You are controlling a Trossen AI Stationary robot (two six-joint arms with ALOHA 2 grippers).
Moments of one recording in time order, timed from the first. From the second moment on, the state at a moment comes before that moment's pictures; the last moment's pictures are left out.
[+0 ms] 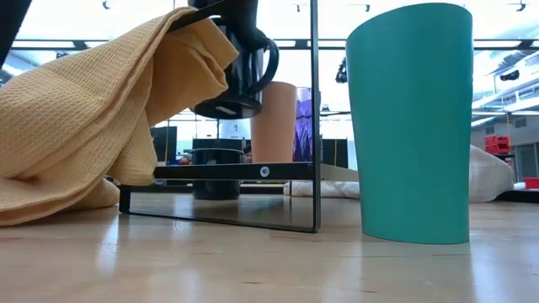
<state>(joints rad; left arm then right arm) -0.25 2.02 2.09 -1.40 -0.21 -0.78 0.26 0.50 0.79 -0.24 0.11 0.50</state>
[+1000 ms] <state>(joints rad) -0.25 2.09 2.09 -1.37 -0.18 -0.84 0.26 0.50 0.79 -0.24 0.10 0.49</state>
